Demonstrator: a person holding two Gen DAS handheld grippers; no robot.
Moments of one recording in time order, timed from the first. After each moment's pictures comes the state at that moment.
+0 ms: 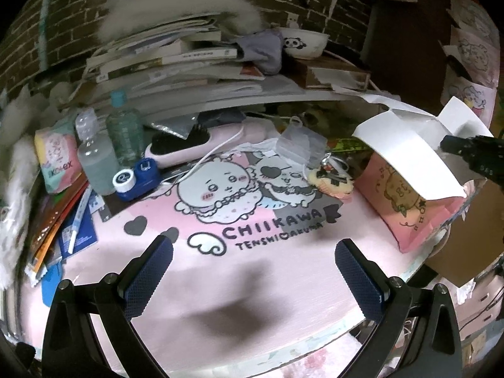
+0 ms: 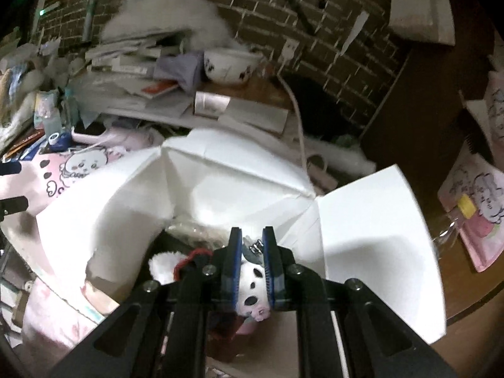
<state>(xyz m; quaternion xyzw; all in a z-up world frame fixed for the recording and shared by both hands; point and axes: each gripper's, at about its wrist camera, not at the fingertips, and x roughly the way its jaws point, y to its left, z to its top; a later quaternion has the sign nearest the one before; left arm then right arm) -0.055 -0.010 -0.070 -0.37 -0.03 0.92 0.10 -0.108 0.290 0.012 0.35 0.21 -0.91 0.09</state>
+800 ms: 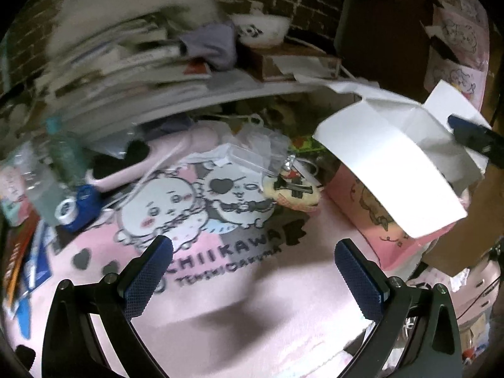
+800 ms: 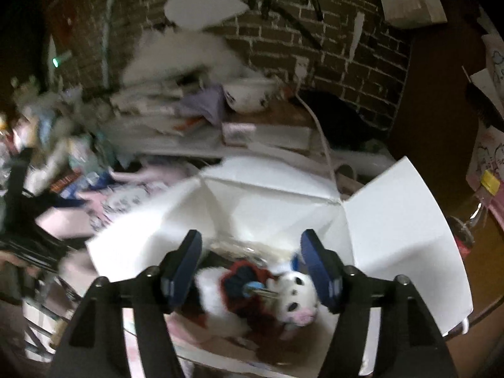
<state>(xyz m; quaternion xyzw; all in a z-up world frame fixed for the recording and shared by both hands) -0.100 0.047 -0.082 -0.38 -0.01 0.91 0.16 -0.082 0.300 0.030 0.29 0.09 -0.93 0.19</state>
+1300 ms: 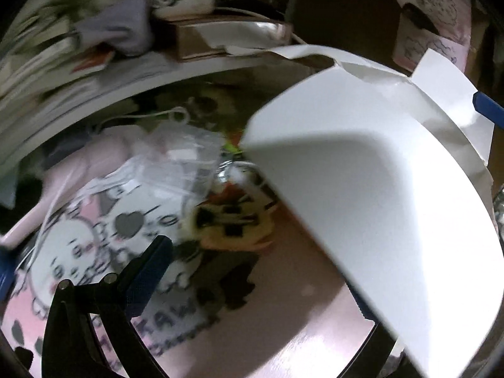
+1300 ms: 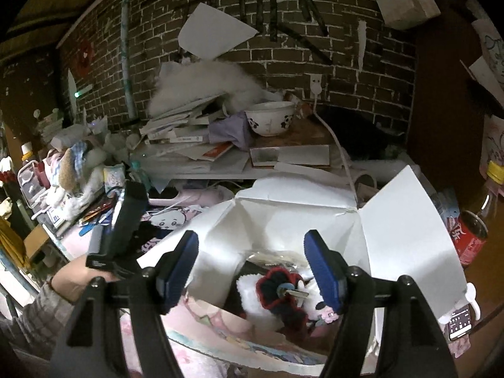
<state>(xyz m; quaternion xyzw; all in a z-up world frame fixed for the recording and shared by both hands) -0.159 0.109 -0.105 -0.40 0.01 0.87 0.27 -0.064 0.310 0.045 0.27 0.05 -0.93 0.23</state>
